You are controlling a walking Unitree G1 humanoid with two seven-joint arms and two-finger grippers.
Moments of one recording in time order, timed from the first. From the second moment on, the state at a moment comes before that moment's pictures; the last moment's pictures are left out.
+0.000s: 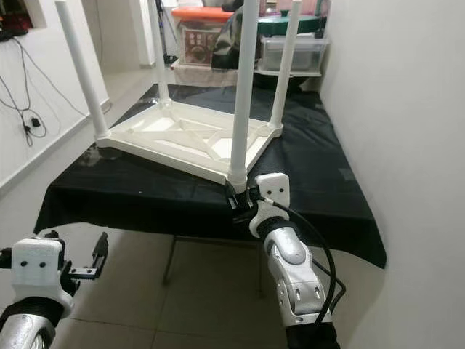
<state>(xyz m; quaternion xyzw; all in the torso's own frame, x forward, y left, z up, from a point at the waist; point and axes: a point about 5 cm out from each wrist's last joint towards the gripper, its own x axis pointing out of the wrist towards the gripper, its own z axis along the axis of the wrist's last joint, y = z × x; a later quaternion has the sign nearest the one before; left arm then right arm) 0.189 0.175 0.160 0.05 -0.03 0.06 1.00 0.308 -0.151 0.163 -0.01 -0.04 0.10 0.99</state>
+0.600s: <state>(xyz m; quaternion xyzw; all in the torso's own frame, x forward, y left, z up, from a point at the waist) 0.191 0.177 0.162 0.04 -0.03 0.07 1.00 0.314 -0.166 0.164 -0.04 -0.04 0.03 1.00</state>
